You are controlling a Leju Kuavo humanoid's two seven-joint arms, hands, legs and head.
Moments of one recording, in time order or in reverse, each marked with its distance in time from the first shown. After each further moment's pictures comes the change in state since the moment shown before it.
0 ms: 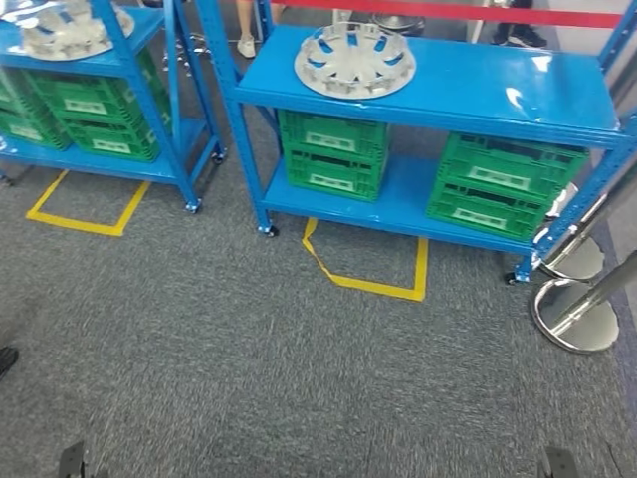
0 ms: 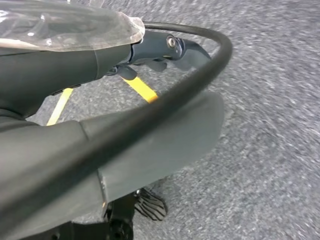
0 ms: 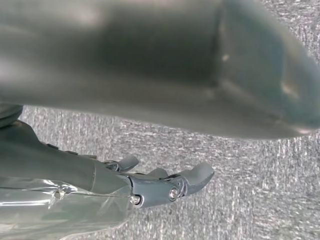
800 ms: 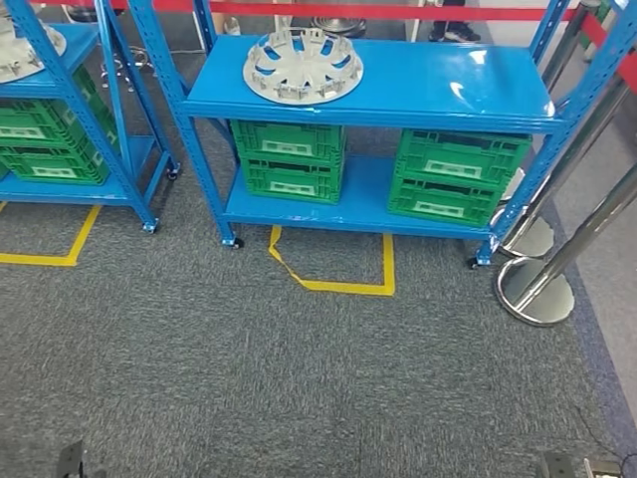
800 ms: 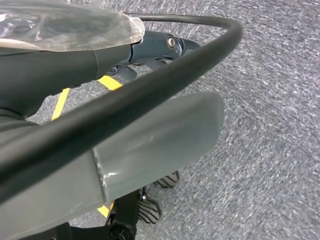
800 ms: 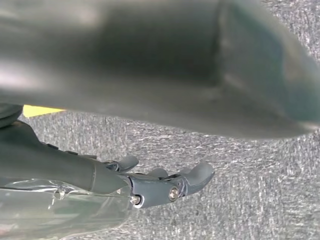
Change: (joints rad) left arm -0.002 0.003 0.000 0.000 0.001 0.002 0.000; right arm 0.000 0.000 0.001 0.000 0.004 -0.001 0.001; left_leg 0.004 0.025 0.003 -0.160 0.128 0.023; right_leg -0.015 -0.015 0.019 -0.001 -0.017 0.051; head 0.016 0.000
